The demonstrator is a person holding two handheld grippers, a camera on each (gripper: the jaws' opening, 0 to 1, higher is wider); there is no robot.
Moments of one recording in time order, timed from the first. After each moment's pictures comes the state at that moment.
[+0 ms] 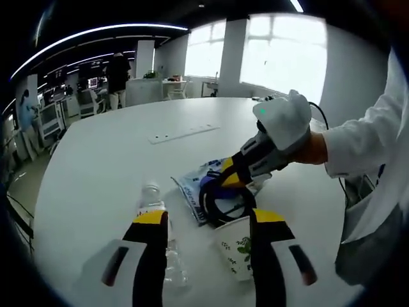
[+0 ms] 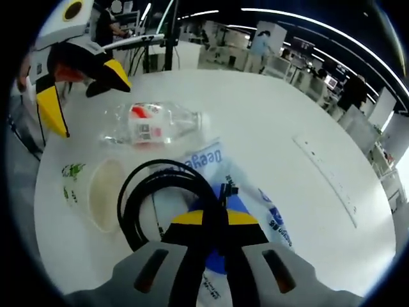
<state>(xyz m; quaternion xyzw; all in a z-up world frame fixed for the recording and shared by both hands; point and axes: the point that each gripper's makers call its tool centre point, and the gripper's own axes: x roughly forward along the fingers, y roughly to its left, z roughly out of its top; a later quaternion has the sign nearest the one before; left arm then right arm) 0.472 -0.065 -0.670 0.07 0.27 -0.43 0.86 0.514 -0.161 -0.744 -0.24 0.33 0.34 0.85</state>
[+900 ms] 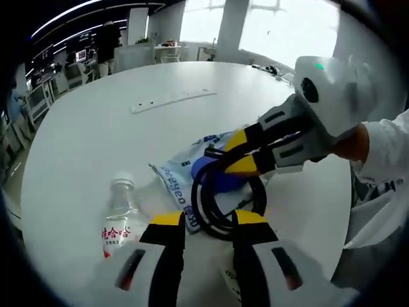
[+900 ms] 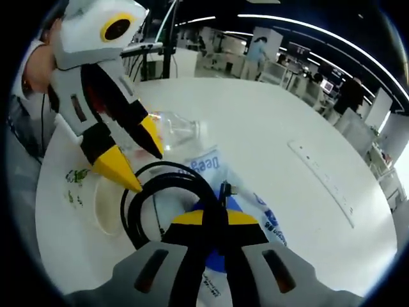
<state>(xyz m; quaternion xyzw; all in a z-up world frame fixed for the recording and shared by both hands) 0.490 -0.102 -0.729 0.10 0.39 -0.42 0.81 0.515 -0.161 -0.733 -0.23 0.31 0.34 0.86</state>
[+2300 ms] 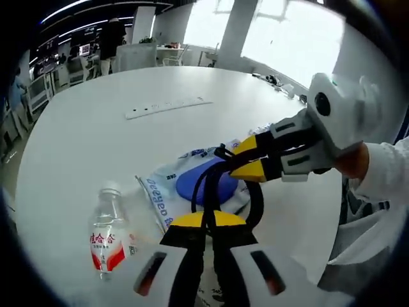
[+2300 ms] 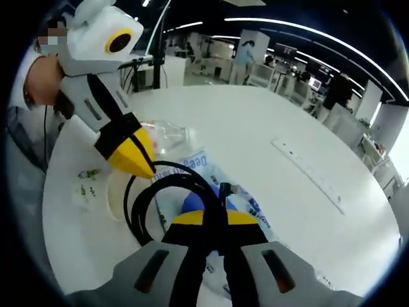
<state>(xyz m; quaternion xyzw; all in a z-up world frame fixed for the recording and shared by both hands) 0.482 -0.126 -0.698 0.06 0.38 -0.43 0.82 0.497 -0.189 -0.706 -0.20 0.30 0.31 0.88</state>
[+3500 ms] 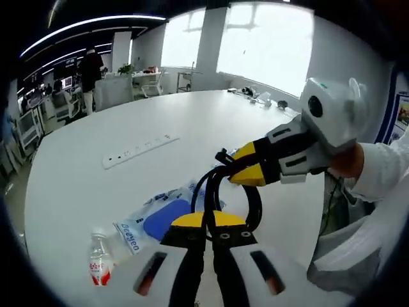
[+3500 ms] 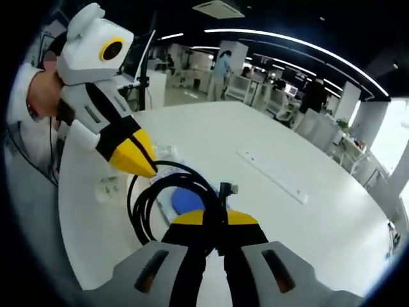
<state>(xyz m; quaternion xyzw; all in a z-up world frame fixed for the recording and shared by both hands) 0.439 -0.190 -0.612 0.08 0.30 -0.49 0.82 0.445 -0.254 -0.621 -0.19 0.26 0.25 0.91</state>
